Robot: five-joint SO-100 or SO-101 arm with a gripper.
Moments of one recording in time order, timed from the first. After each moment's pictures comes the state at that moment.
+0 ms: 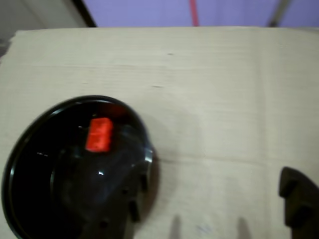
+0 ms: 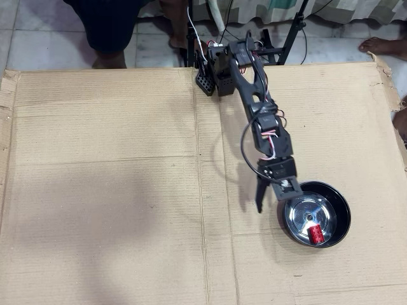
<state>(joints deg) -11.9 79.5 90.9 25.4 94.8</state>
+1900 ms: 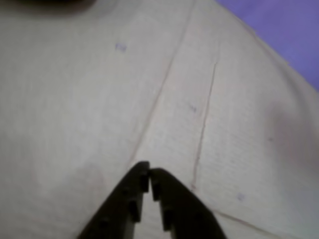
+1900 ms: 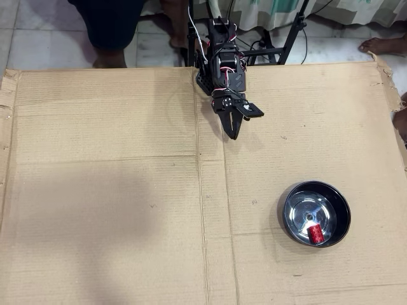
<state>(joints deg) -0.6 194.6 185.1 45.8 47.0</state>
